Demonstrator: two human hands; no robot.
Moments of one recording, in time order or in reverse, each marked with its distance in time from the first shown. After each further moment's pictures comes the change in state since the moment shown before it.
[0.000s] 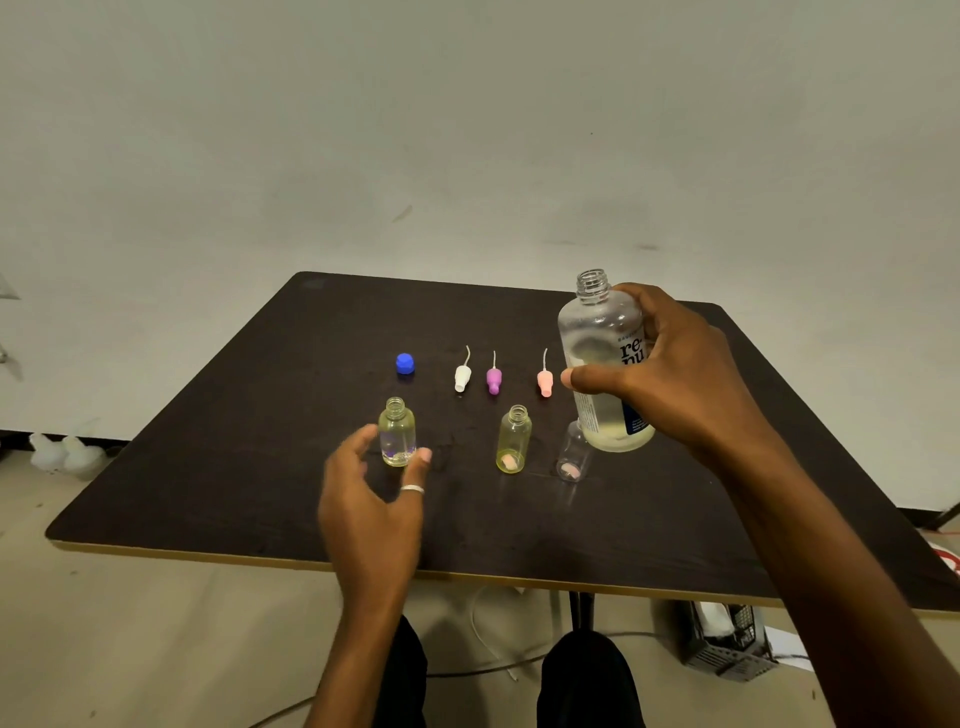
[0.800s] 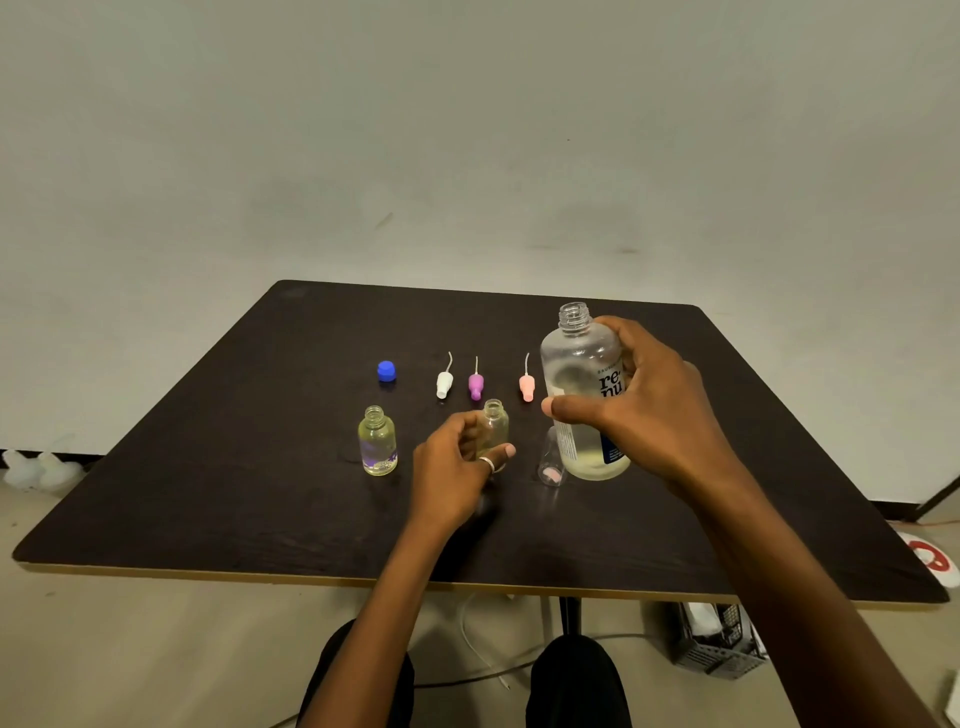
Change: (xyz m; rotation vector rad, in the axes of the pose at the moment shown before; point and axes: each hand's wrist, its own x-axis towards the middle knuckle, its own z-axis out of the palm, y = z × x) left_hand 0.022 0.009 0.086 -0.077 -0.570 -0.053; right_hand -0.016 0.015 0.004 0.003 0.008 0.019
